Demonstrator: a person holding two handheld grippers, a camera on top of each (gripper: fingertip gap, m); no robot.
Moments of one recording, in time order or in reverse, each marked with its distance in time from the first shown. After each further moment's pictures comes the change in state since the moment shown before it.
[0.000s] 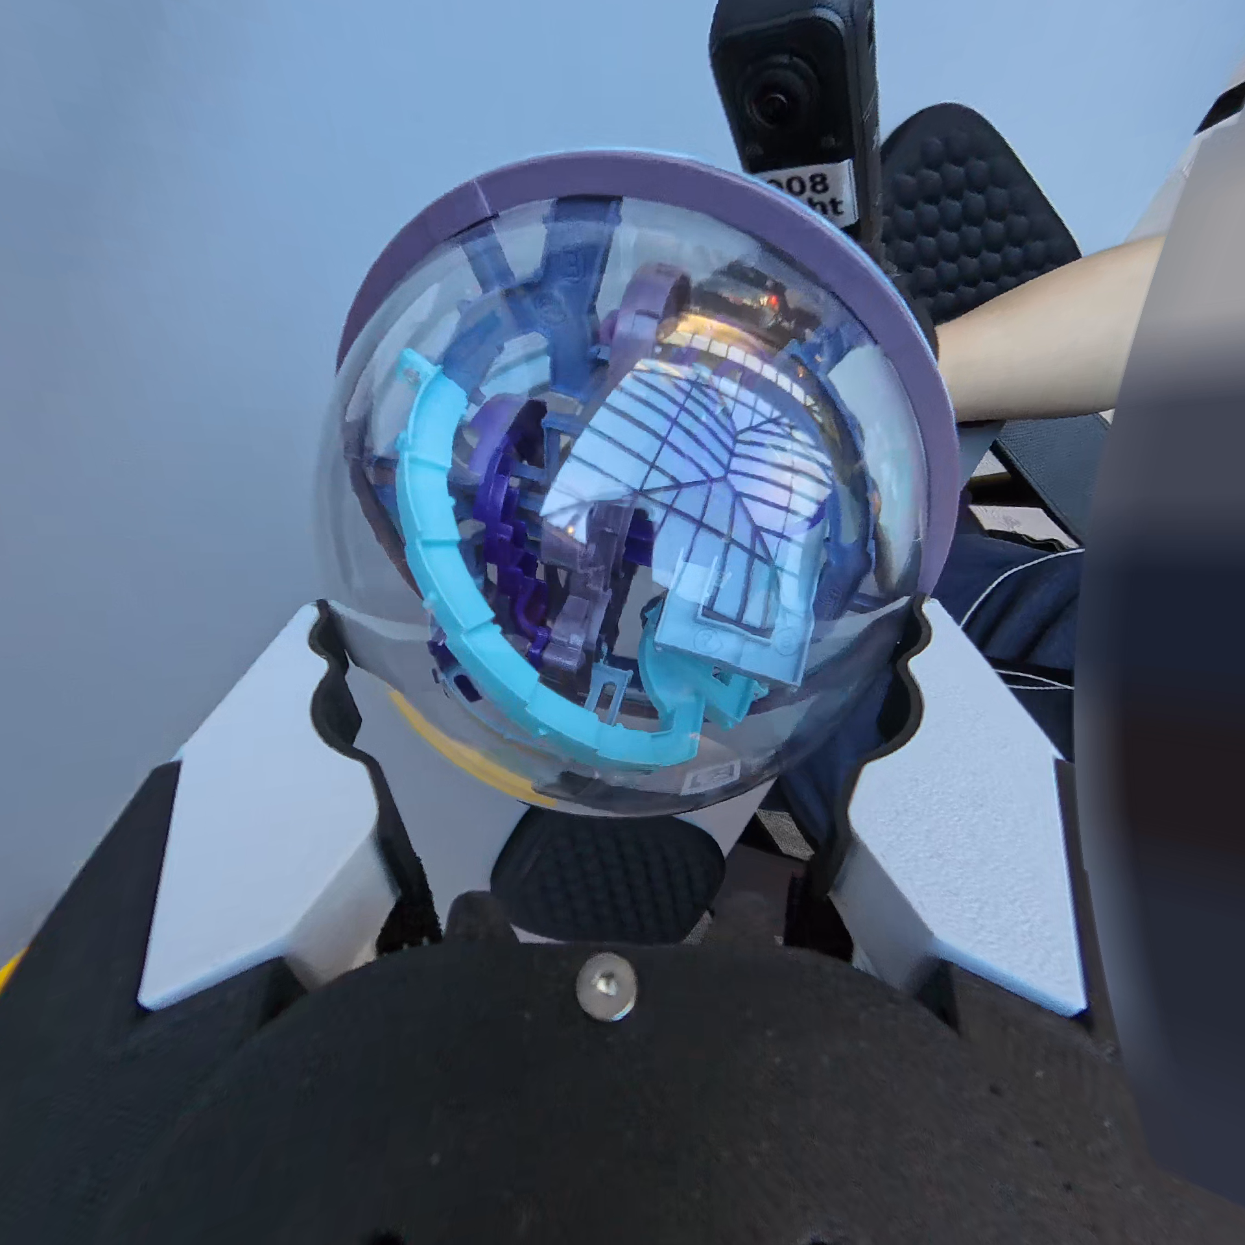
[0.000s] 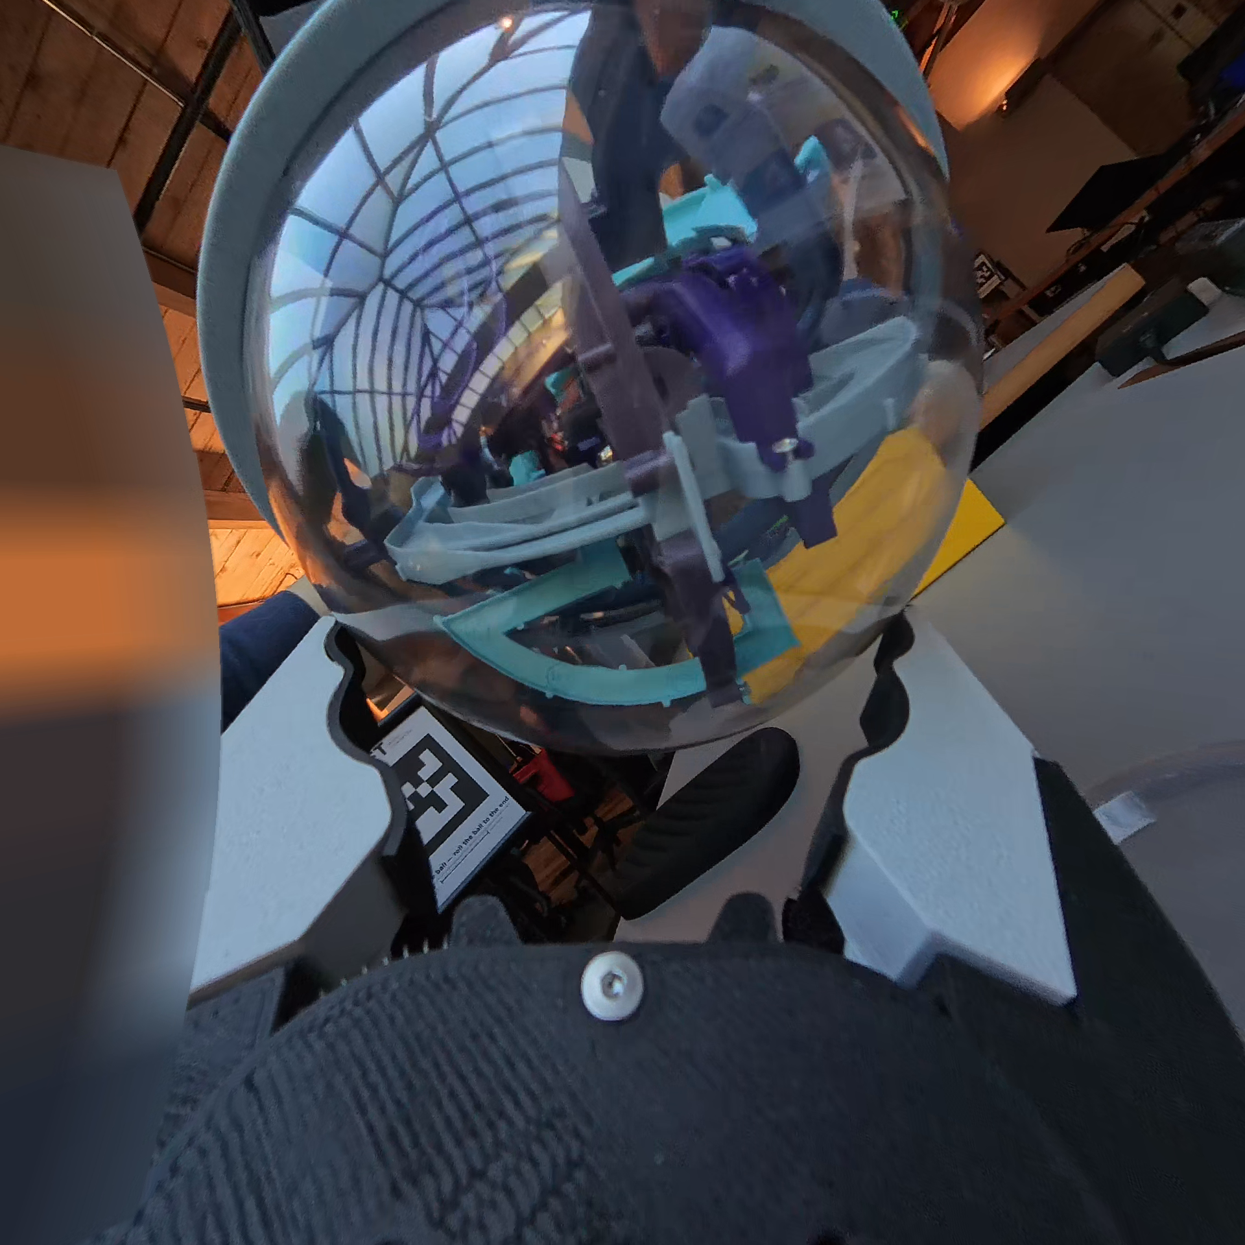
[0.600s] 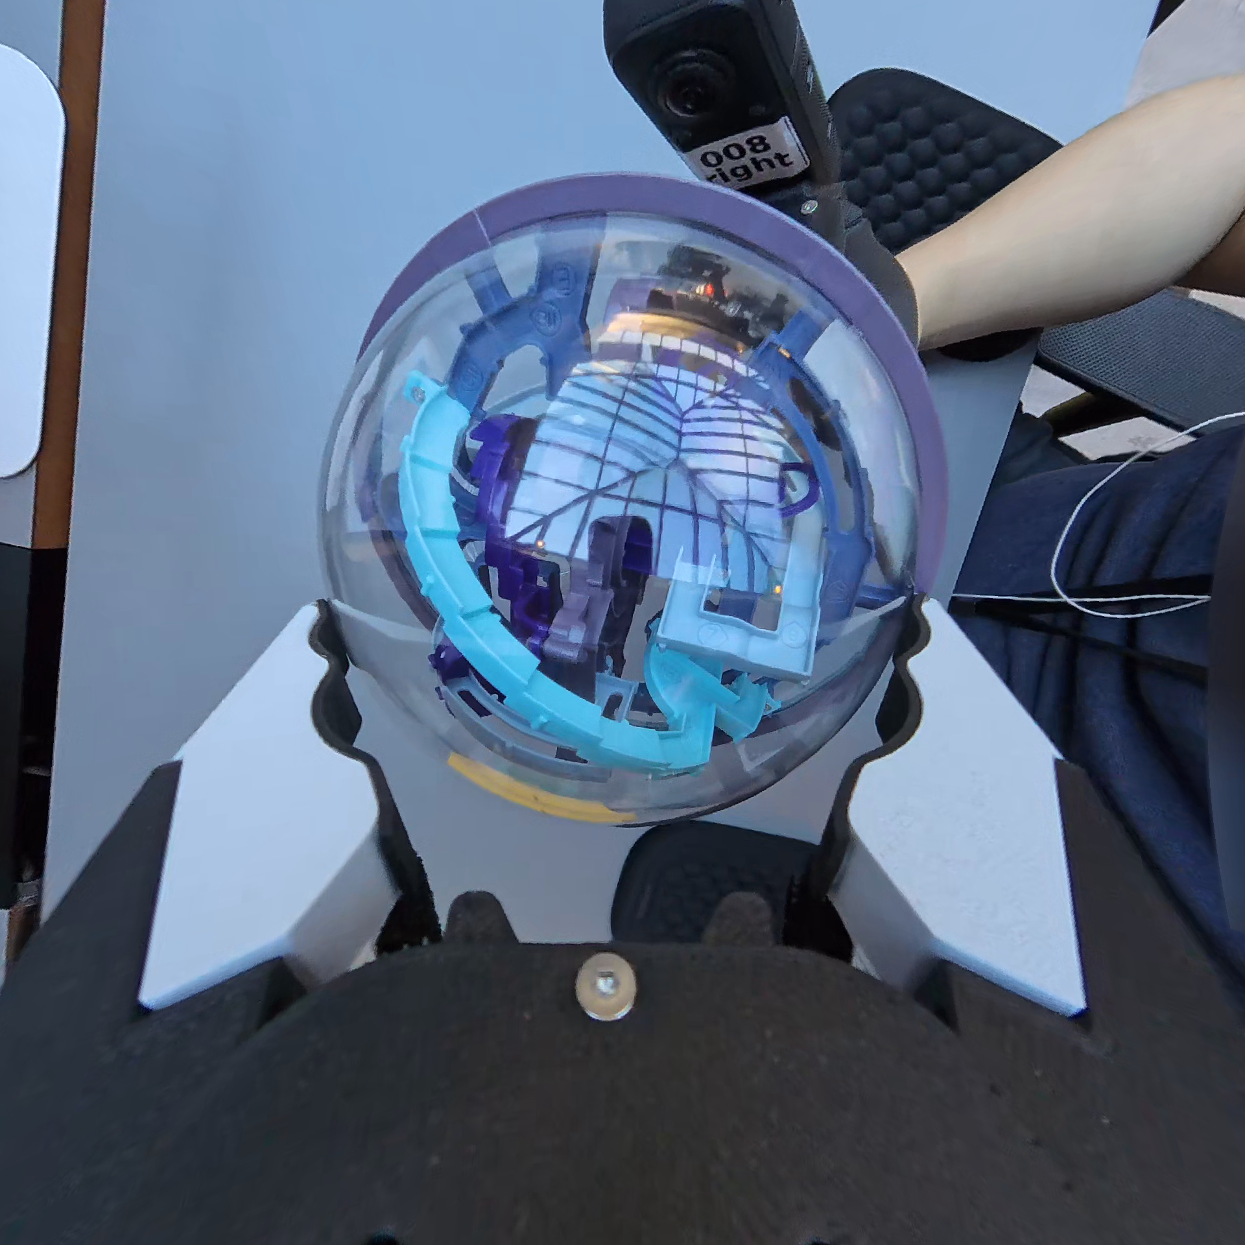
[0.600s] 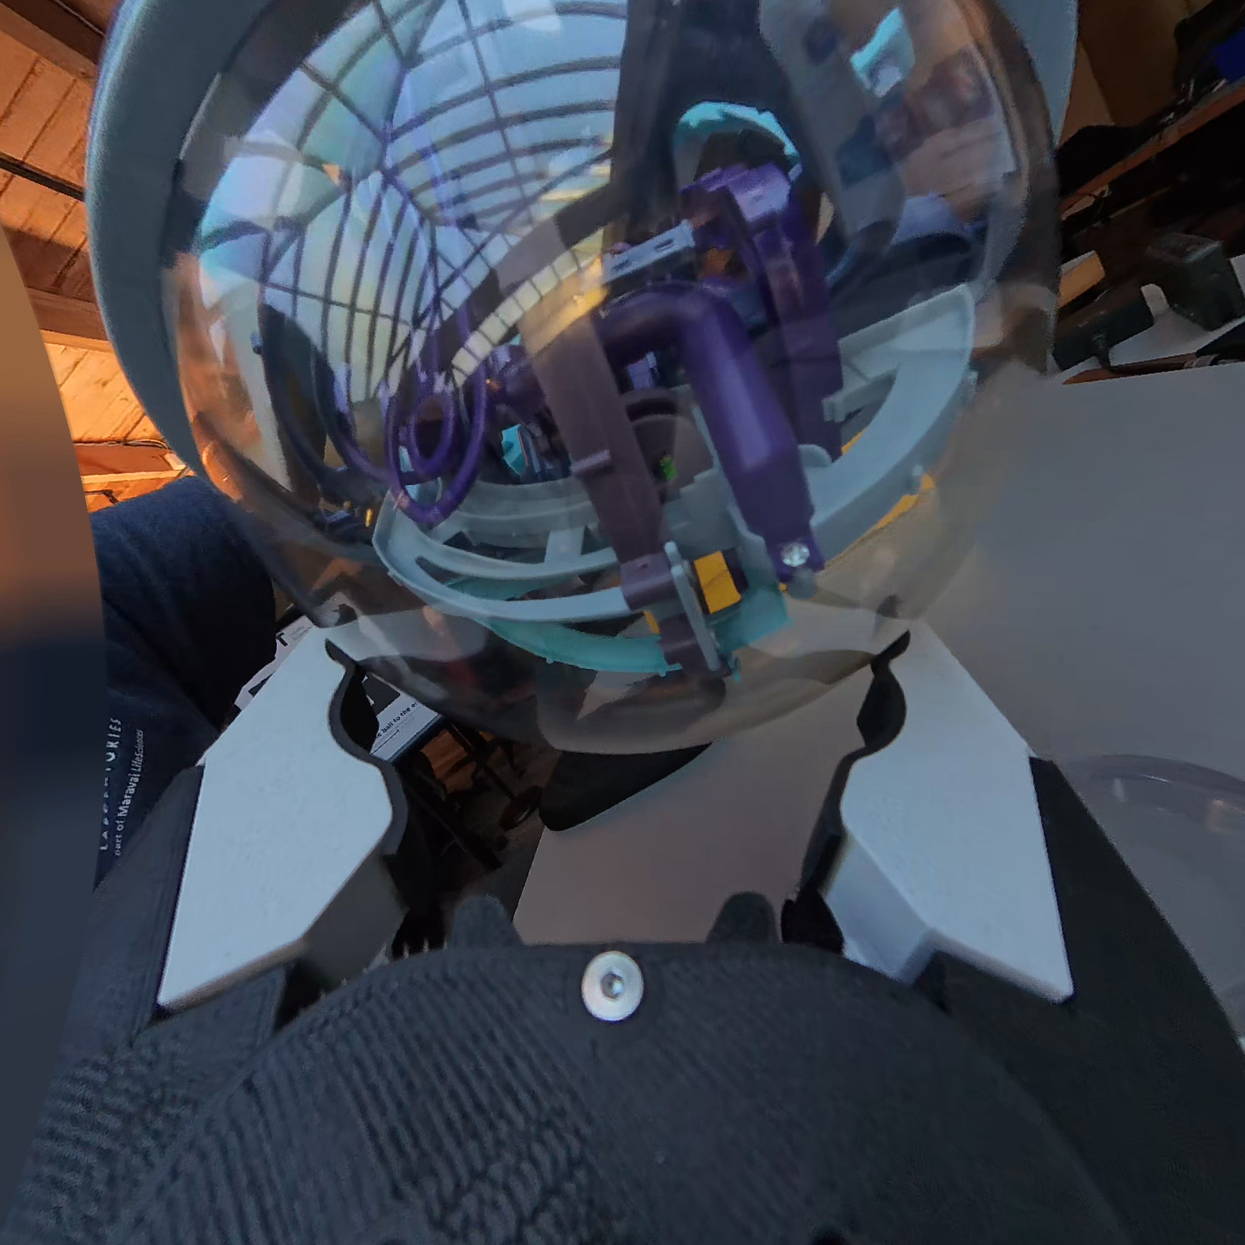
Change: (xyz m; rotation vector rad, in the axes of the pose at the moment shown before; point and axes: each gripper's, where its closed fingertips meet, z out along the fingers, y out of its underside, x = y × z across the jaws) left arm 0.012 -0.004 -0.008 0.097 -0.042 0.294; right arm -0.005 0.011 0.001 -0.180 0.080 -0.187
